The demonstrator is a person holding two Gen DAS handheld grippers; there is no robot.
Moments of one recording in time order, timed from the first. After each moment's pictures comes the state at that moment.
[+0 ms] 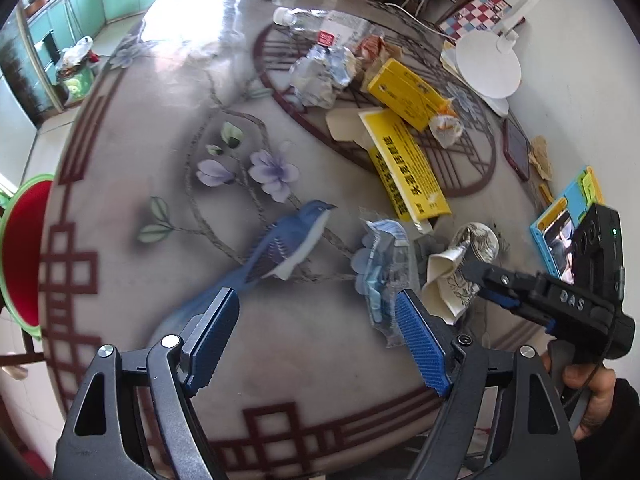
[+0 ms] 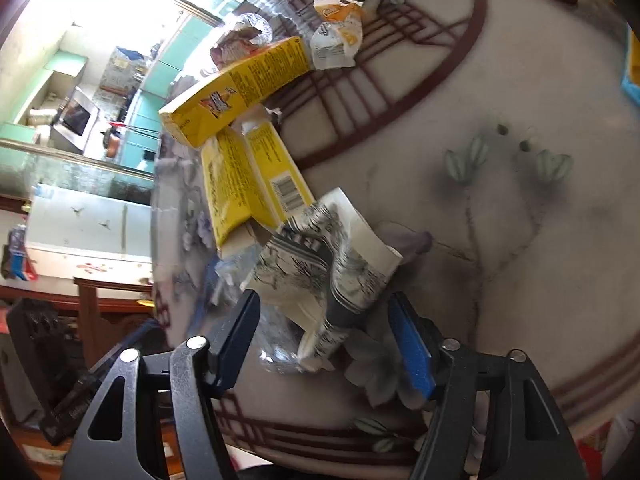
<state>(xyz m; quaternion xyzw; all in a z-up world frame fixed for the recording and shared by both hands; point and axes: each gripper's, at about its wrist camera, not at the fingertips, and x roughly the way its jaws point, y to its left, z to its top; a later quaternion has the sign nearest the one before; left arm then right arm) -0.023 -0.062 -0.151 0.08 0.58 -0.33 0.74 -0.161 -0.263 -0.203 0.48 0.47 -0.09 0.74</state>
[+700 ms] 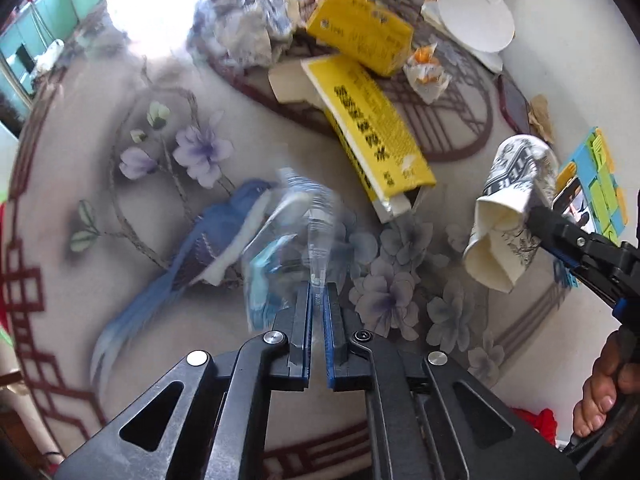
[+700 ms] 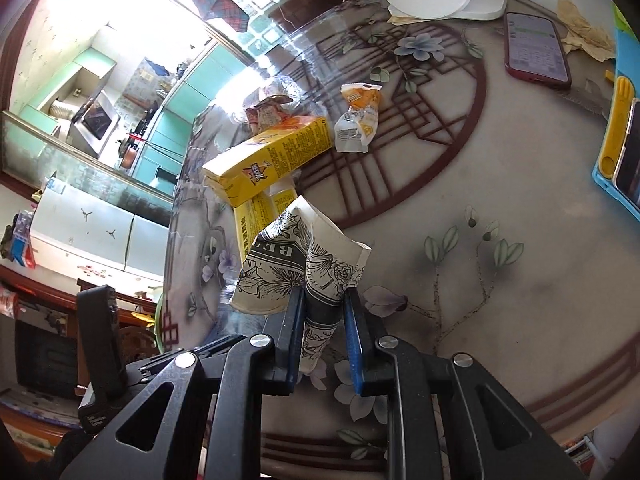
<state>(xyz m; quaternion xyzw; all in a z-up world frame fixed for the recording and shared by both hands) -0.035 -0.111 -0.175 0.13 0.60 -0.34 0.71 -0.184 -0.282 -0.141 0.42 0.42 -0.11 0.80</state>
